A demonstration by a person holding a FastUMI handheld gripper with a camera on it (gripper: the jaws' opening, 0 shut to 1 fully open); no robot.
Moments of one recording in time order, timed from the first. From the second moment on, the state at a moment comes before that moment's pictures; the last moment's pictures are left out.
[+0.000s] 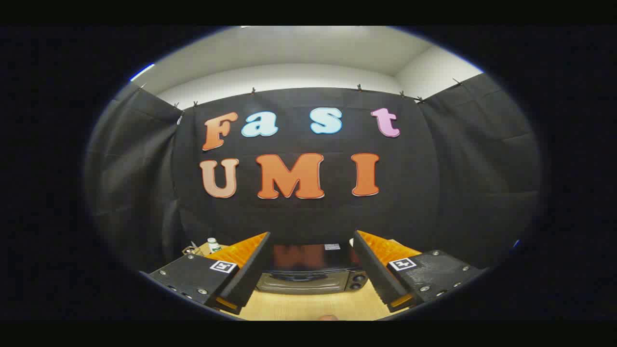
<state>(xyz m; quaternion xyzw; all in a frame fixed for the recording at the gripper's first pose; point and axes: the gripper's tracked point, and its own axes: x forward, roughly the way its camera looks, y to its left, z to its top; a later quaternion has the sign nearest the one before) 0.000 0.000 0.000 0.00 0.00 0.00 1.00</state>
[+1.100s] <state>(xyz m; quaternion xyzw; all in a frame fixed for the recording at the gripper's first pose) -0.001 0.001 -0.012 0.00 0.00 0.00 1.00</state>
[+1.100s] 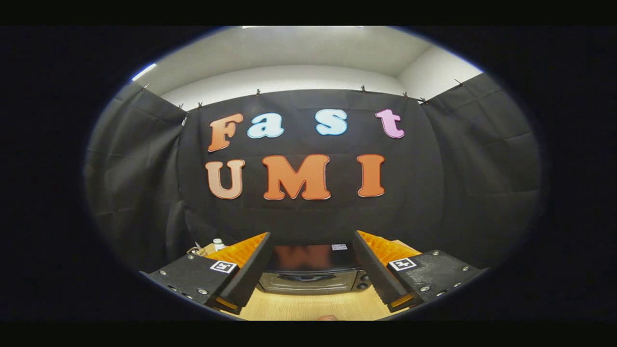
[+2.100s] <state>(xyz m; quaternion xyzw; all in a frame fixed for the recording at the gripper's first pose) 0.008 -0.019 -0.084 -0.01 0.04 -0.01 1.00</state>
